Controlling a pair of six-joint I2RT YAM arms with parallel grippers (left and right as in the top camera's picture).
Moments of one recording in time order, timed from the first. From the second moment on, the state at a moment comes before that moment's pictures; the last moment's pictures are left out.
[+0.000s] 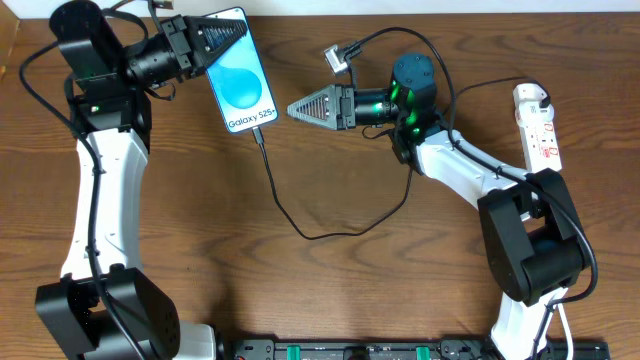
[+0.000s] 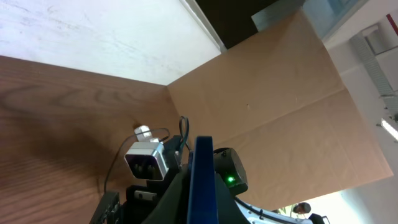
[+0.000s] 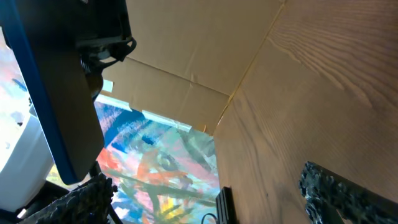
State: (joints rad) left arm 0.18 1.62 1.40 0.13 1.30 -0.94; right arm 0.44 1.99 1.26 0.75 -1.19 1.15
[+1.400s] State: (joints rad) left arm 0.15 1.64 1.40 -0.38 1.18 -0.63; right arm 0.34 1.65 1.26 -0.67 -0.20 0.66
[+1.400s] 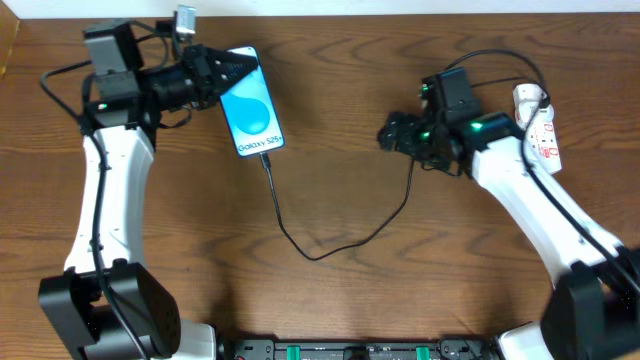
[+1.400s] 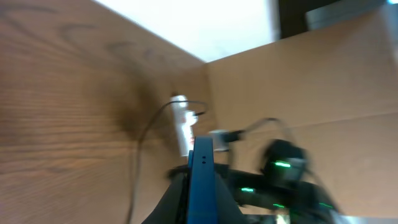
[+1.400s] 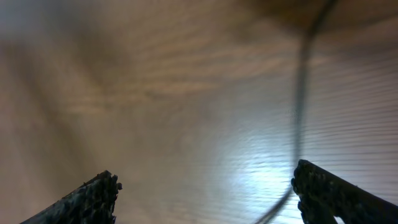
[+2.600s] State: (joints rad) left arm -0.33 2.06 1.40 -0.37 0.75 -0.56; right arm 0.32 1.34 1.26 -0.85 -0.07 0.60
